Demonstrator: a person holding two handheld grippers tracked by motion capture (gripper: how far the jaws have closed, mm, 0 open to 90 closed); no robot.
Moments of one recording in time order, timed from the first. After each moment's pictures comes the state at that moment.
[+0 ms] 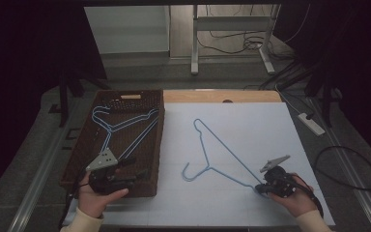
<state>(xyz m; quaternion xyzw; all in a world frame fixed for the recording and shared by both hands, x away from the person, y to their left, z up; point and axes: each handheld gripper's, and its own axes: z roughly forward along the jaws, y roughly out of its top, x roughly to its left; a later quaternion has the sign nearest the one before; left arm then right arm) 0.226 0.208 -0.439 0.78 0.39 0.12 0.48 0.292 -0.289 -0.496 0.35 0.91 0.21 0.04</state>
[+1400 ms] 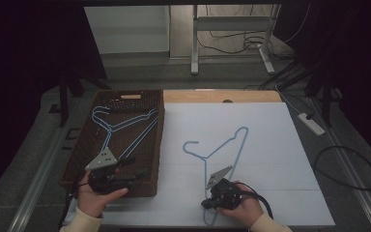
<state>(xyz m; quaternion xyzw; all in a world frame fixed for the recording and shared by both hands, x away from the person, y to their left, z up) 0.228 0.210 -0.441 0.78 0.39 0.12 0.48 0.264 -0.145 -0.512 0.19 0.94 0.28 -0.06</state>
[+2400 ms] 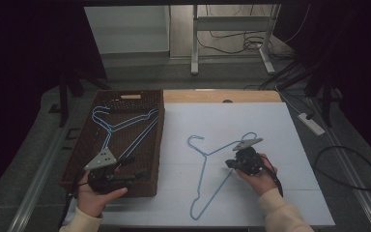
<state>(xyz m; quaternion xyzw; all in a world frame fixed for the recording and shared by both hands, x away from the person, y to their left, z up) 0.228 0.211 -0.440 0.78 0.39 0.12 0.48 0.351 -0.214 -0.498 0.34 0.88 0.31 0.10</state>
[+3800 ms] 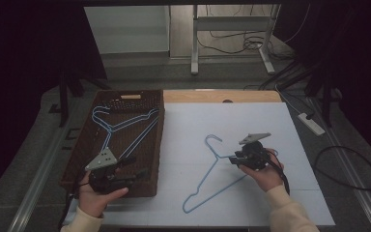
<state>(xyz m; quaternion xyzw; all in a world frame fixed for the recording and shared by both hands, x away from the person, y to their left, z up) 0.228 0.209 -0.441 0.77 0.39 0.12 0.48 0.358 -0.223 -0.479 0.36 0.87 0.31 0.12</state>
